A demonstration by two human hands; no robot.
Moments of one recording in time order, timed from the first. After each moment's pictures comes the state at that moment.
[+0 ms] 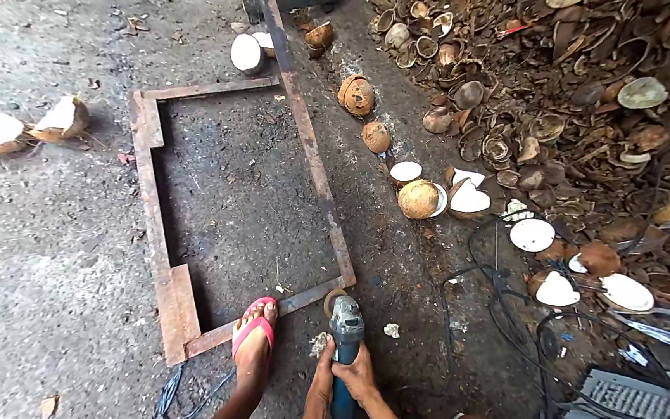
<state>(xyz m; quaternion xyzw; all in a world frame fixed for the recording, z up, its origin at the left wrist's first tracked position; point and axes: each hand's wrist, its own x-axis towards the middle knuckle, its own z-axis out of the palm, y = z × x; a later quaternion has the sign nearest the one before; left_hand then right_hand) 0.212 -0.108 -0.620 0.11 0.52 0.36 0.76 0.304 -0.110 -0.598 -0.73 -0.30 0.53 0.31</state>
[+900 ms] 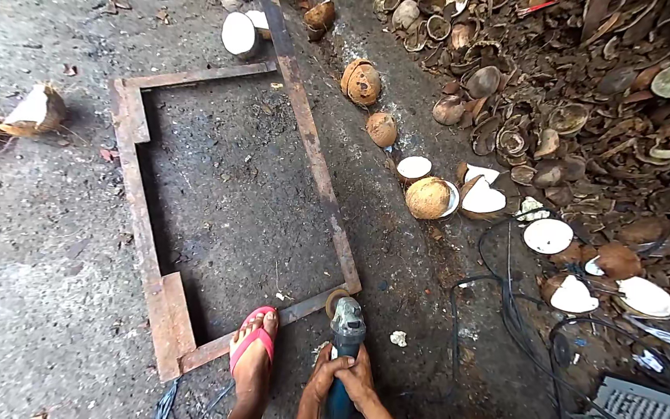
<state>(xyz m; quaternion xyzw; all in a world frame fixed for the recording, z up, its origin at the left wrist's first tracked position) 0.192 -0.077 -0.649 0.18 0.53 0.28 0.78 0.293 -0.092 -0.622 -0.73 -0.27 0.53 0.33</state>
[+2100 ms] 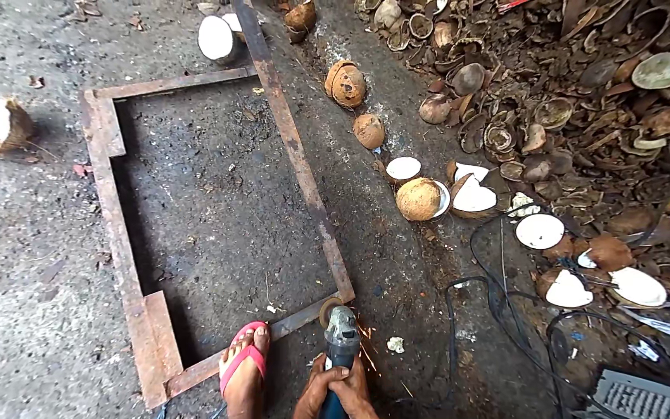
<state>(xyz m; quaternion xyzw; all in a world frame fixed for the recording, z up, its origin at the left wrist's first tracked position) 0.189 -0.072 -0.652 0.18 0.54 0.25 0.78 0.290 -0.094 -0.627 -0.73 -0.24 0.54 0.34</state>
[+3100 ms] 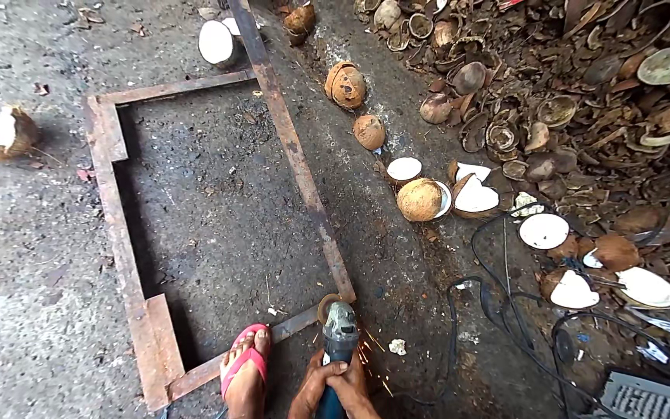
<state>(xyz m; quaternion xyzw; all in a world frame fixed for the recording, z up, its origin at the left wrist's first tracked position) 0.184 -0.050 -0.638 0.20 0.55 0.24 0.77 0.284 -0.076 -0.619 -0.72 -0.21 0.56 0.35</state>
